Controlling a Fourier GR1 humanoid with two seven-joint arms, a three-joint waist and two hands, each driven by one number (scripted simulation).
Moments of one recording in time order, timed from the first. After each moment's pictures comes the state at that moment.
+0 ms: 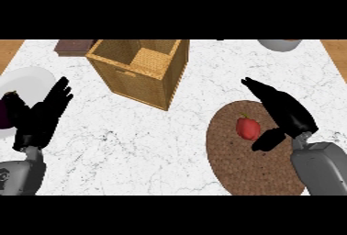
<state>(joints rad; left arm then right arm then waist) -0.19 0.33 0.07 -1.44 0.14 0.02 0.25 -0.33 -0.36 0.18 -1.54 0.69 0.35 0.25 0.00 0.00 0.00</state>
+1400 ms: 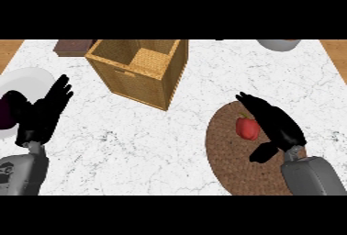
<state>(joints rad) -0.23 0.27 0.15 -1.37 0.07 -0.05 0.23 -0.22 -0.26 0.14 -1.49 0.89 0.33 0.07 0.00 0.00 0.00</state>
